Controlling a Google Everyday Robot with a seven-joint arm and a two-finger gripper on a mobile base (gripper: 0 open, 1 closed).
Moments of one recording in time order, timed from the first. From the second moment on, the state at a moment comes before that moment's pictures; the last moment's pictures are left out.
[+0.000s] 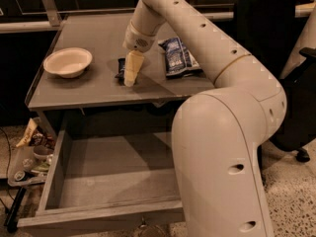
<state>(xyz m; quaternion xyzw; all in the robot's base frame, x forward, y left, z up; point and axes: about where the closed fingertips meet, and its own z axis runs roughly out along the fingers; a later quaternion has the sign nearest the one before) 0.733 0.075 0.839 -0.72 0.65 0.12 0.21</state>
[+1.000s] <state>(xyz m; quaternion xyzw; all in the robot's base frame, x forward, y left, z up) 0.734 0.077 0.832 -0.72 0.65 0.11 0.21</state>
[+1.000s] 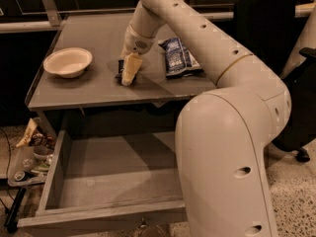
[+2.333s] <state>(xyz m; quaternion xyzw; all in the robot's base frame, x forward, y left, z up) 0.734 0.077 0.837 -0.72 0.65 0.11 0.21</state>
